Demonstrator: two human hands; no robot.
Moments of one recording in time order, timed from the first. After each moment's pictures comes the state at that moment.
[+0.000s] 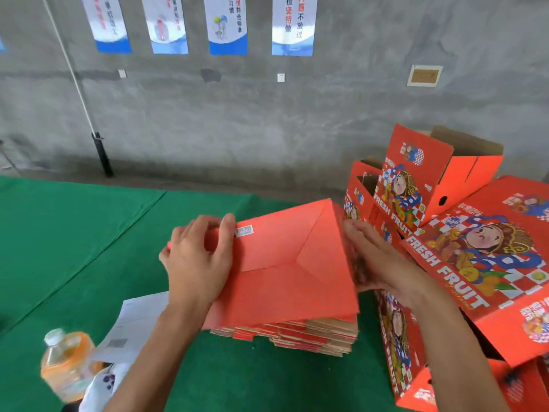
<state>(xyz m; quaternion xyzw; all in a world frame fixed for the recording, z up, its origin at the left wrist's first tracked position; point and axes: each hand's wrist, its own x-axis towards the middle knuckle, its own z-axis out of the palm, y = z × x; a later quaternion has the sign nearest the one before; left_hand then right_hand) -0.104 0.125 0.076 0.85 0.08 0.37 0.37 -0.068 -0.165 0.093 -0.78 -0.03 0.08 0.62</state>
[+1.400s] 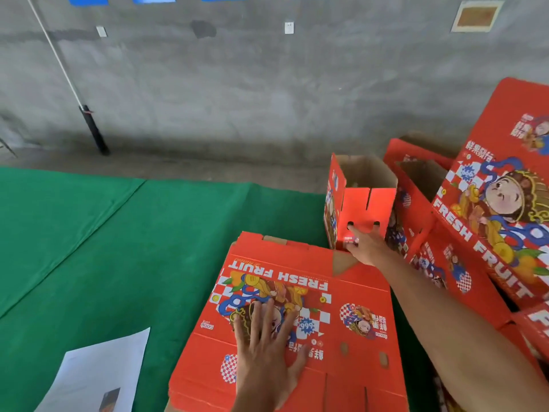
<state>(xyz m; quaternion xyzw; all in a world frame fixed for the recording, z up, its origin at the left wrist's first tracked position) 0.127 0.056 -0.207 0.99 -0.02 0.09 0.06 0.384 -0.186 -0.141 -0.99 0.01 0.10 0.10</state>
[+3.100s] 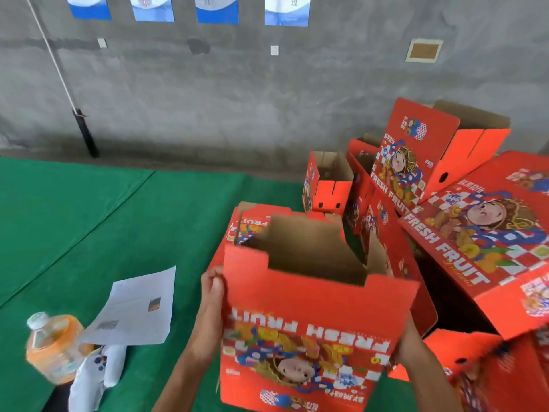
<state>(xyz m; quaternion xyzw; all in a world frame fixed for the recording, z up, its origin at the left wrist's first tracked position) -0.107 0.126 -0.107 0.65 -0.02 0.09 0.75 -0.091 -0.212 -0.089 -0.58 0.17 0.06 0.79</state>
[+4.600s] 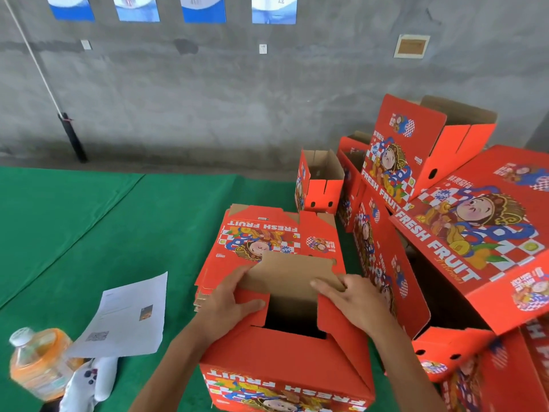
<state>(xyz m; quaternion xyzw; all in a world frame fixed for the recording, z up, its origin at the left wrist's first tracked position) -0.070 0.121 -0.080 0.87 -0.12 0.00 0.48 -0.063 -0.182 -0.058 -0.94 -0.03 -0.02 0.34</state>
